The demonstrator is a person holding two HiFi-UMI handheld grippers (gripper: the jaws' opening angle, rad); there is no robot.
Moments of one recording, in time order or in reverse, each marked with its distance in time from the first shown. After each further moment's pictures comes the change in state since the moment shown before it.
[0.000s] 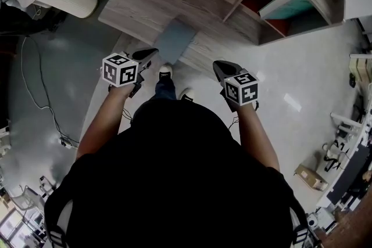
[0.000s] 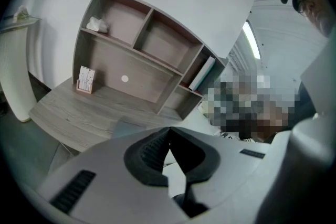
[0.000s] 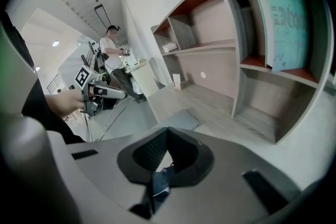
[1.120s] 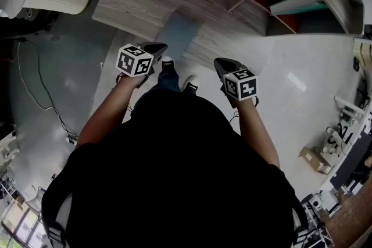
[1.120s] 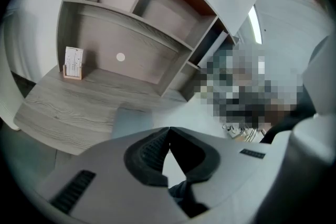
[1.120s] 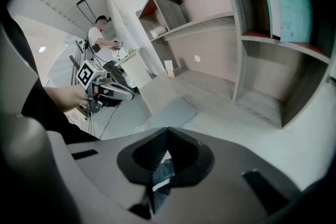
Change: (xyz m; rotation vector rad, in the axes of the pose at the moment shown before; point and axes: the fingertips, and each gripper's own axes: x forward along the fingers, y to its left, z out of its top) left arm 0.068 0.054 -0.033 0.047 0.227 -0.048; right arm 0.054 -0.016 -0.023 0.099 0.119 -0.037
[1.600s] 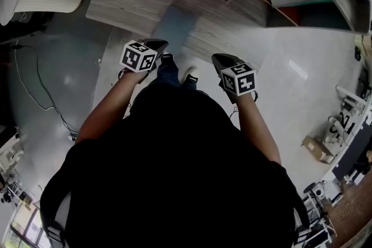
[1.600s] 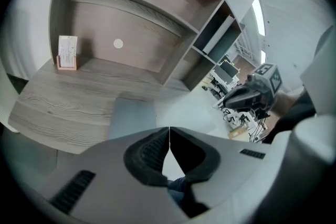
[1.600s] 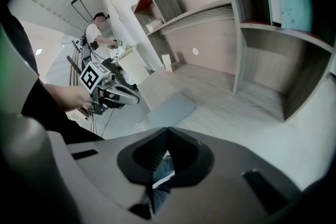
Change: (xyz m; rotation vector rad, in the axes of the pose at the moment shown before) left arm 0.036 0.018 -0.026 0.017 0.106 0.006; right arm 0.018 -0.006 -0.013 0.034 0.051 0.001
